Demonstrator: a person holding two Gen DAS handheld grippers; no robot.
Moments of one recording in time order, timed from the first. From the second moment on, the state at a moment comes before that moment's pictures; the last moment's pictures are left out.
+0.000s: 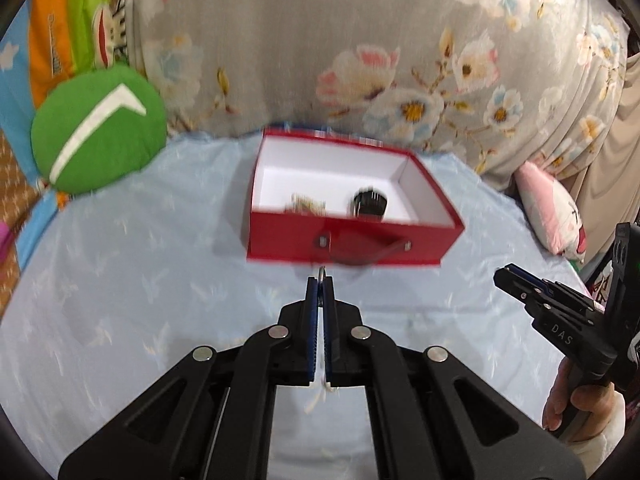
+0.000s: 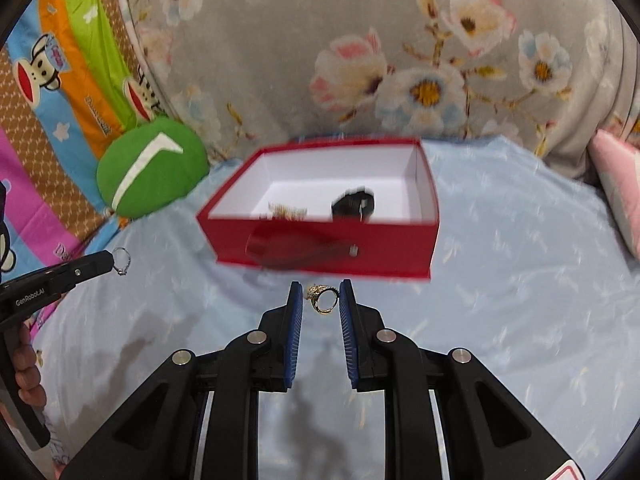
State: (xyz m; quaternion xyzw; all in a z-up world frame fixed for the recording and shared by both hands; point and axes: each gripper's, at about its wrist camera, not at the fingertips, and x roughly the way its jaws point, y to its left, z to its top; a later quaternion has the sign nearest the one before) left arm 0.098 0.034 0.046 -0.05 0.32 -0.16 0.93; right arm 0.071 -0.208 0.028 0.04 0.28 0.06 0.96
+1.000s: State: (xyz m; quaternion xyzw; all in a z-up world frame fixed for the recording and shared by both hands) left arm 0.257 -0.038 0.112 0.01 0.24 -0.13 0.96; right arm 0.215 -0.236 0.110 0.05 0.21 0.05 0.98
